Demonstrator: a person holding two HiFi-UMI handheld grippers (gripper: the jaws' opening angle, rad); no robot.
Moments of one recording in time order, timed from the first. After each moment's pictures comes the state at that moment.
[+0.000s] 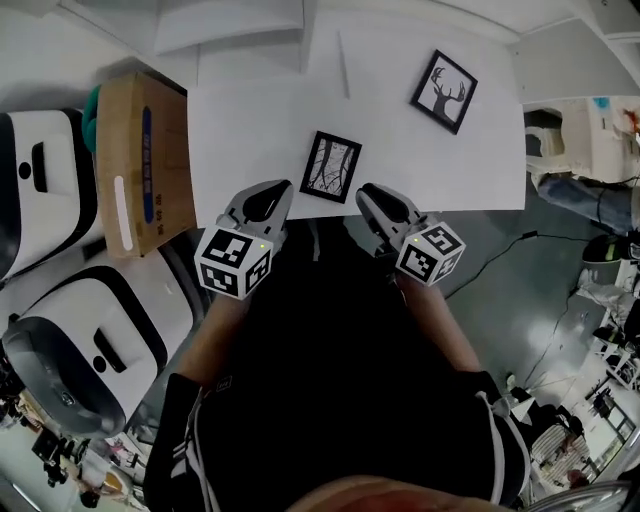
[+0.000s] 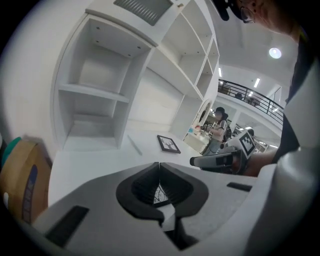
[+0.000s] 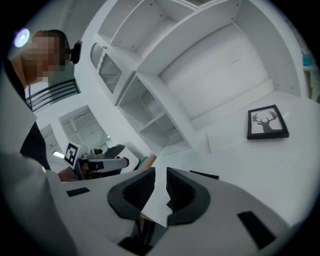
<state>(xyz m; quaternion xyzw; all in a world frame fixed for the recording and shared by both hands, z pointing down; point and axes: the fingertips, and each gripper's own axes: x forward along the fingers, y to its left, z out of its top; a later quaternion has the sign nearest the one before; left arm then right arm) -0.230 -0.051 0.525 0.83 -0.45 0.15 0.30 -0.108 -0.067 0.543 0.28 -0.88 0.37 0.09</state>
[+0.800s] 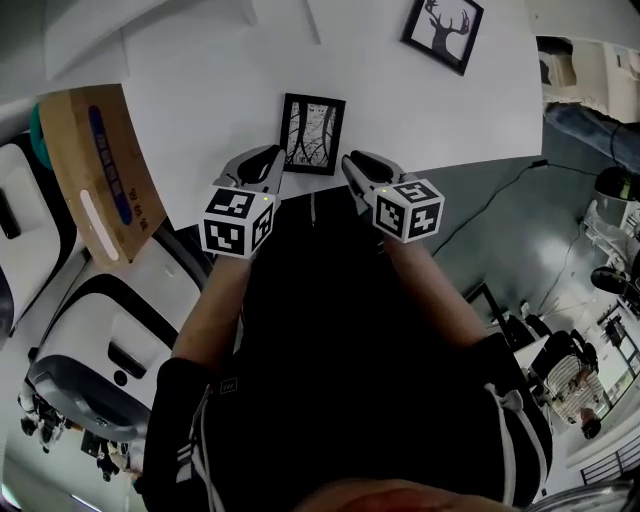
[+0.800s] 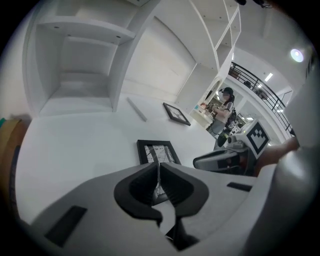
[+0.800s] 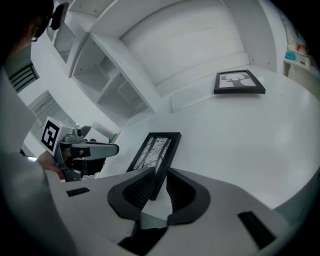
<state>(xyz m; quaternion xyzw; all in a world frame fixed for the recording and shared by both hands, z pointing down) -0.204 -0.079 0.664 0.79 -0.40 0.26 0.40 -0.086 -0.066 0.690 0.35 -0.77 0.46 0.25</state>
